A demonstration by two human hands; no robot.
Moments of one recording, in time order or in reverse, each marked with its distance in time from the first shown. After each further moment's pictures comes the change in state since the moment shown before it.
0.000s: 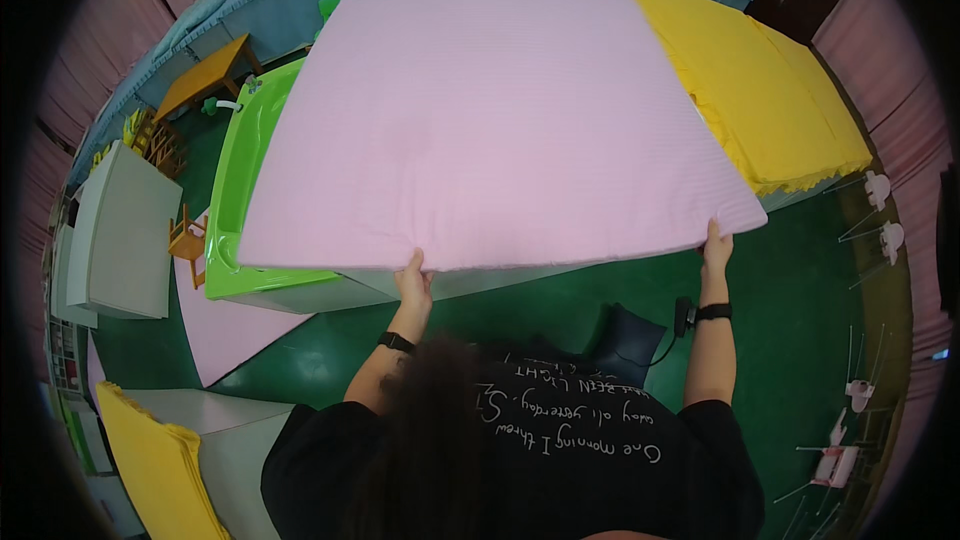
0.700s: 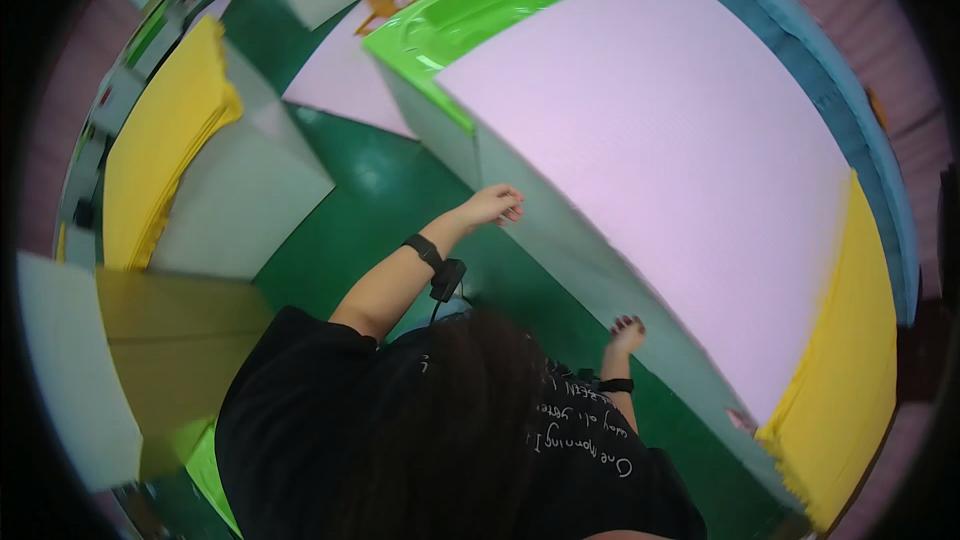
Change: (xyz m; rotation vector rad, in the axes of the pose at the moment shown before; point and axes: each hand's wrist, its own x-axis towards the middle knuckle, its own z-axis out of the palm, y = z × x) left_hand -0.197 -0.040 -0.091 0.615 -0.050 -0.135; right_hand -0.235 0.155 0.001 -0.083 -0.510 0.690
